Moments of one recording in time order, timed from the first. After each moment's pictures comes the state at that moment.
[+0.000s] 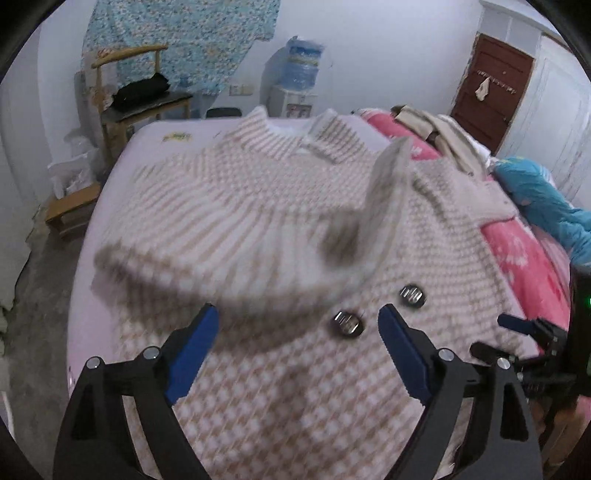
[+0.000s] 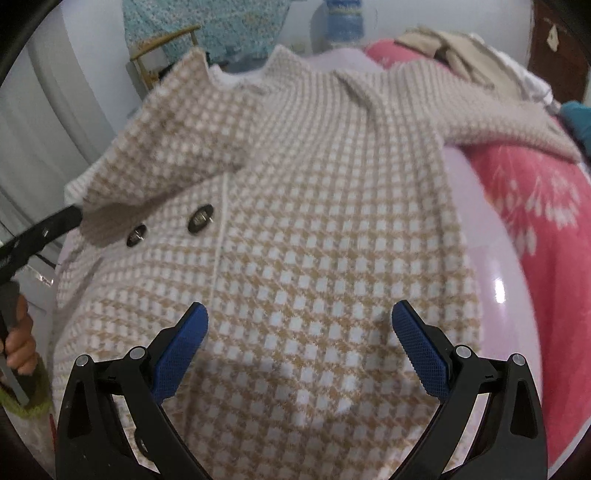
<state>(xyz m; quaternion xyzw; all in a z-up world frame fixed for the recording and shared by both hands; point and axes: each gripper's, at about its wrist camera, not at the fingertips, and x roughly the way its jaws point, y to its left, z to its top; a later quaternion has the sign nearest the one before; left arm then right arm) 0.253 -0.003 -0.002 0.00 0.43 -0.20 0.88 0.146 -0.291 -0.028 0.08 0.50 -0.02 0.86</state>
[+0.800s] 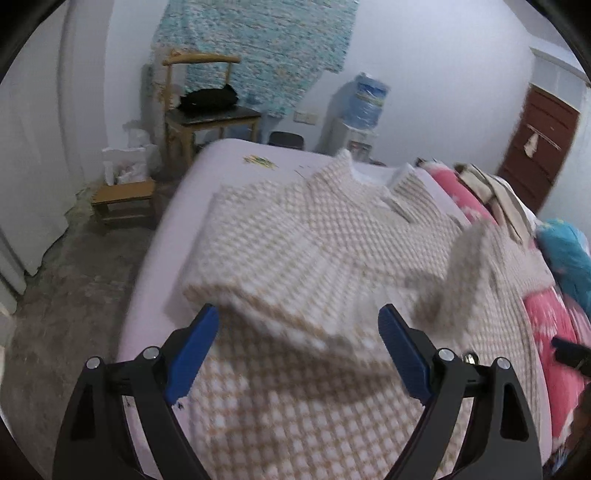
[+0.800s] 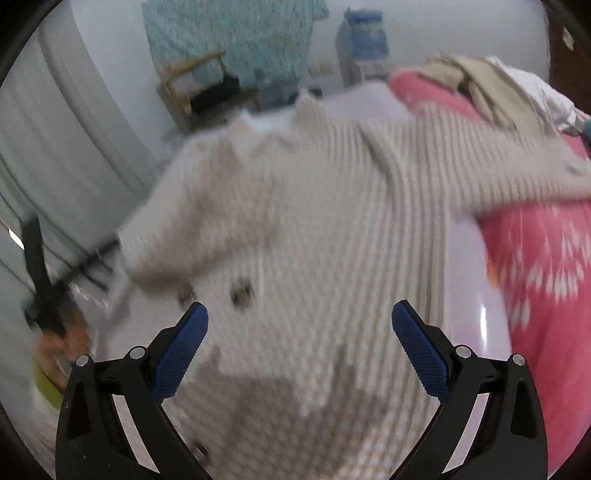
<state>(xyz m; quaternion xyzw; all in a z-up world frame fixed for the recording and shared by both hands) 0.287 0.053 0.009 -0.07 0.38 -0.09 0.92 0.182 -0.322 0.051 0.12 0.45 0.05 0.88</state>
